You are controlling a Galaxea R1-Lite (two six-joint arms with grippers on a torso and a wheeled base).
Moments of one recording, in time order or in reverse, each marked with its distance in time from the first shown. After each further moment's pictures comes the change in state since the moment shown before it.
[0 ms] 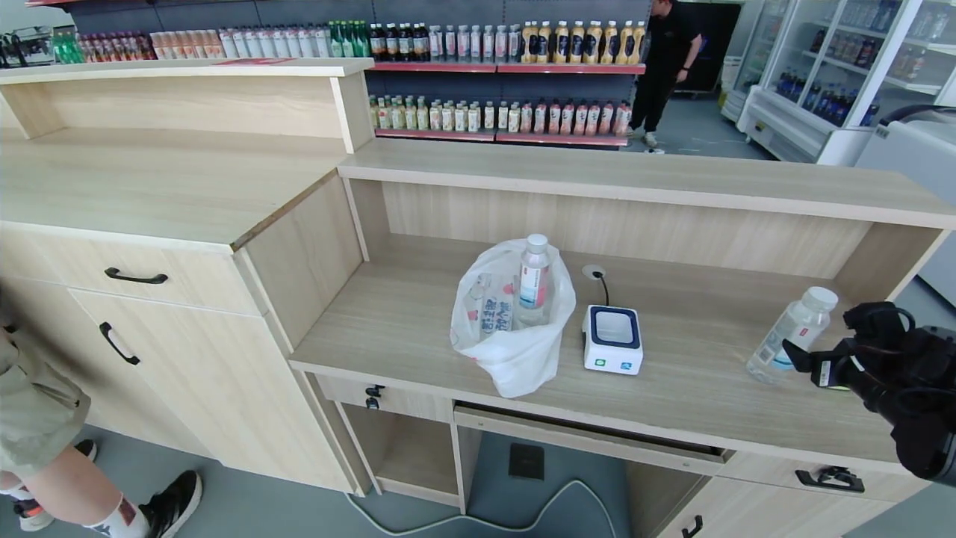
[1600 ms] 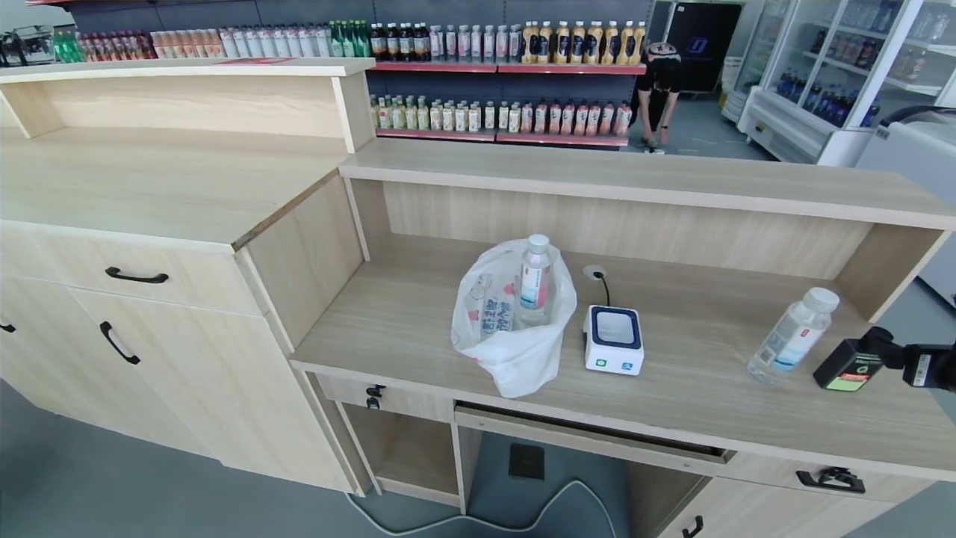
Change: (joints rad) left arm -0.001 0.000 0.000 0.000 0.000 0.000; right arm -0.173 -0.337 0.132 0.248 0.026 0.028
